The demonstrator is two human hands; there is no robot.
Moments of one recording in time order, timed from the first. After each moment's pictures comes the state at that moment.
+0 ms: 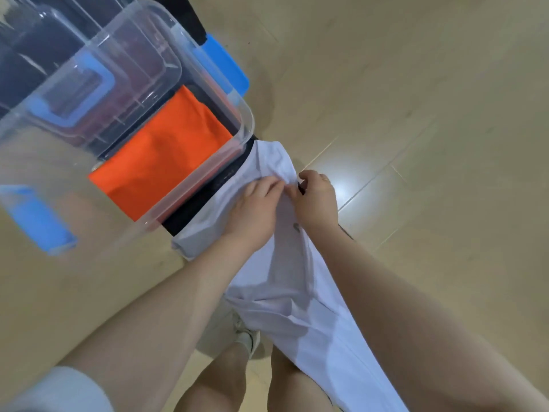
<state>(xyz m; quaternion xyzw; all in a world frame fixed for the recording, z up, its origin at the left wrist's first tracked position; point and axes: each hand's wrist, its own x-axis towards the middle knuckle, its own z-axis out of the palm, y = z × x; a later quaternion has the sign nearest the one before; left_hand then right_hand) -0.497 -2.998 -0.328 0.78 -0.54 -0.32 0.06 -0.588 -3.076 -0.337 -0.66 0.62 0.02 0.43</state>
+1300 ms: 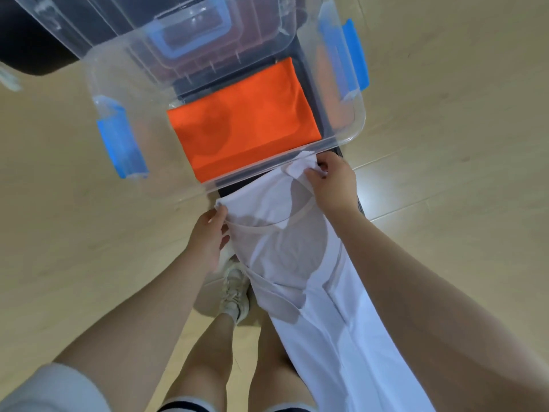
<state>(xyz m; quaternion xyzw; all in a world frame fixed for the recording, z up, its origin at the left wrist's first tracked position) -0.458 -2.868 -0.348 0.70 0.31 -0.46 0.45 -0.523 -3.073 -0.329 -0.75 0.48 0.07 0.46</state>
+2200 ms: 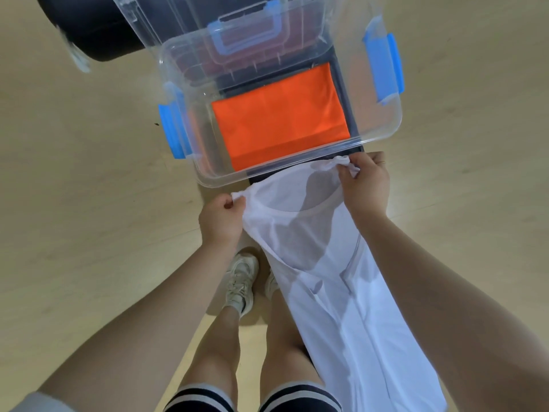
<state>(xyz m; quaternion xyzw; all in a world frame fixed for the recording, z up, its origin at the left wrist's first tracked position) -0.448 -2.849 -0.304 0.87 0.13 -0.31 0.37 -0.529 -3.052 -0.300 -0.78 0.49 0.00 0.38</state>
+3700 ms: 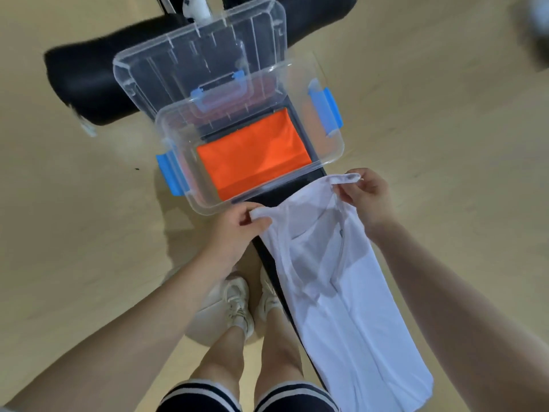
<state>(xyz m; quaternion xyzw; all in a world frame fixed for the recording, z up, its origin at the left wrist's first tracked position) -0.440 -2.875 -0.203 0.71 -0.06 -0.48 0.51 -0.564 -3.074 -0.213 -0.61 0.51 -0.07 0.60</state>
